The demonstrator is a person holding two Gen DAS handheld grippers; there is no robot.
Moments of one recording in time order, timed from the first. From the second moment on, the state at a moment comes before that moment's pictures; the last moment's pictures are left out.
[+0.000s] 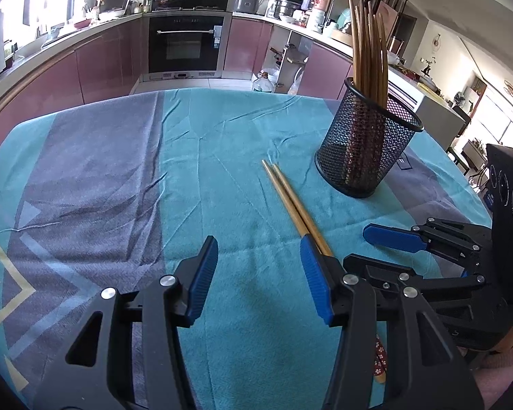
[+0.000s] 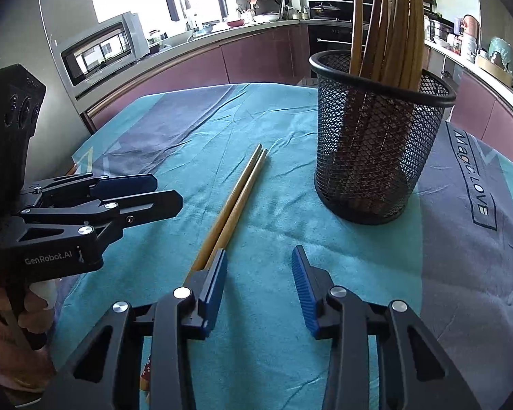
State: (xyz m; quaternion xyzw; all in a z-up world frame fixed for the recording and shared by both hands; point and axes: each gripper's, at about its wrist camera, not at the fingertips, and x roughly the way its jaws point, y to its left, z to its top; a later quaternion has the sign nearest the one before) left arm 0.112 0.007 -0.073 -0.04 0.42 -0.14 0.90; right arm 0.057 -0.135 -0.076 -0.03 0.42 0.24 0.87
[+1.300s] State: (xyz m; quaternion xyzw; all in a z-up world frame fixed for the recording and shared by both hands) left arm 0.118 -0.028 -0.088 0.01 0.44 -0.16 0.89; right arm 0.063 -0.146 -0.075 -0.02 0.43 0.26 0.86
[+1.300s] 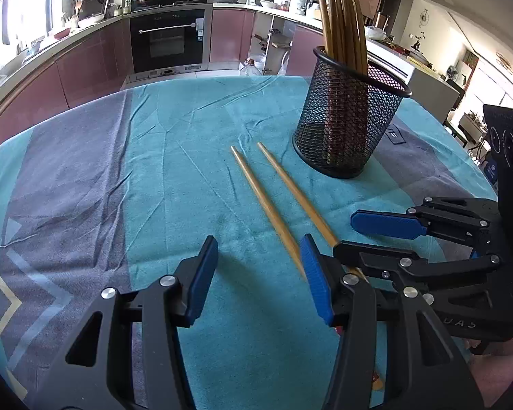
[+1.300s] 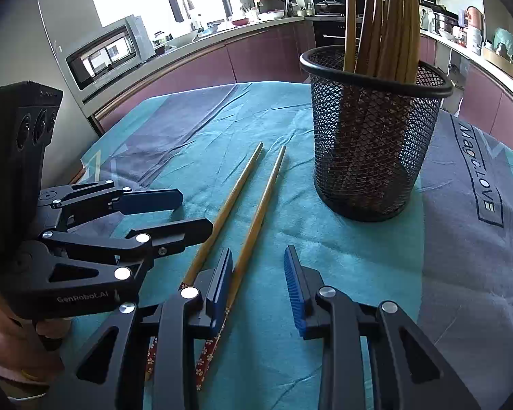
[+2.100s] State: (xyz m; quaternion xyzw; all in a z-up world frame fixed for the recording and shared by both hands) left arm 0.129 -0.040 -0.090 0.04 0.44 -0.14 0.89; right arm 0.080 -0.143 -0.075 -0.02 0.43 0.25 0.87
